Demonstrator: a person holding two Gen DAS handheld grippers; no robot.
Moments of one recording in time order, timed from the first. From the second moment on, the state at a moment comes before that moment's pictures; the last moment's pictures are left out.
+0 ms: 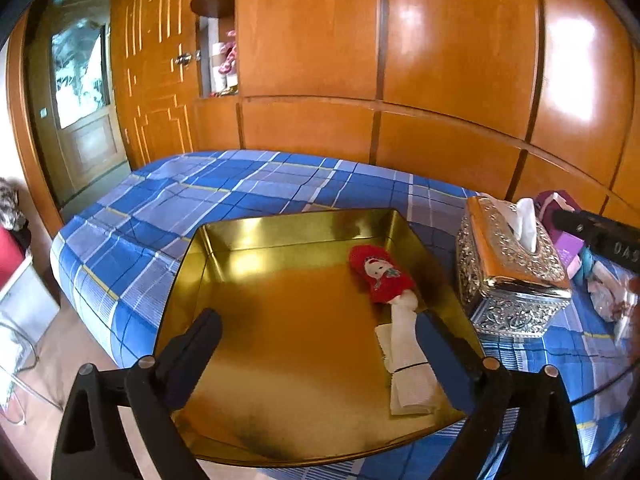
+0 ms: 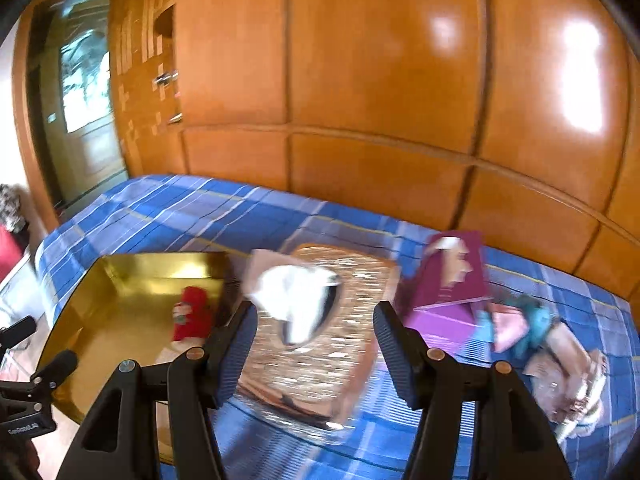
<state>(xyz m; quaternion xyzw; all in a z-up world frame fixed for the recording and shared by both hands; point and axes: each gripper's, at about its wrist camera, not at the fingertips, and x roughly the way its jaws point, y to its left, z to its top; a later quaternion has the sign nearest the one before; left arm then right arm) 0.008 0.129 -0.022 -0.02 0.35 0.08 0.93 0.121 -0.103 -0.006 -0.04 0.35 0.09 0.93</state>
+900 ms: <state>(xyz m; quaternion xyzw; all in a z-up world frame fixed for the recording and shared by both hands) -0.003 0.034 -0.010 0.10 0.33 0.01 0.94 0.095 -0.267 0.000 0.05 0.32 -0.05 0.94</state>
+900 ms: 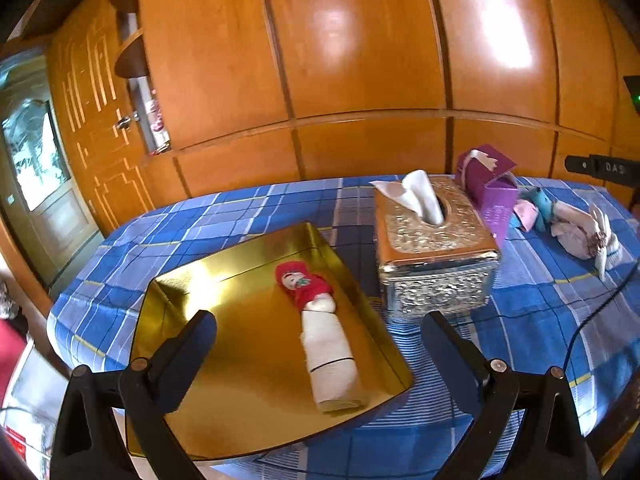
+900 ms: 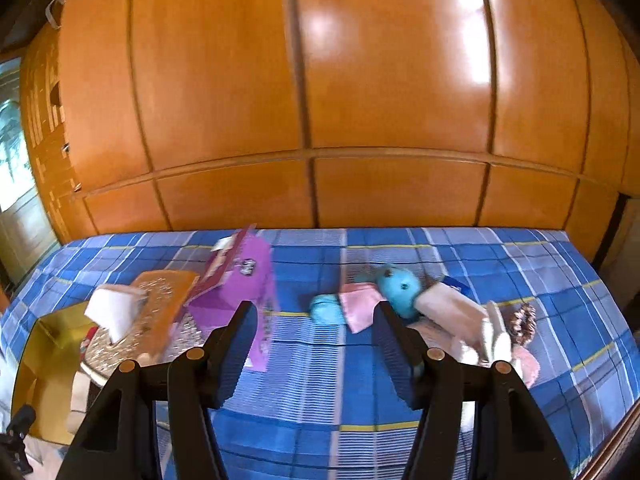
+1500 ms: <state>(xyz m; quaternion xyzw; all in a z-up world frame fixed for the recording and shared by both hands) 0.002 -0.057 -0.009 0.15 0.34 -0.12 0.92 0.094 -0.432 -0.023 0.17 0.30 -0.27 0.90</state>
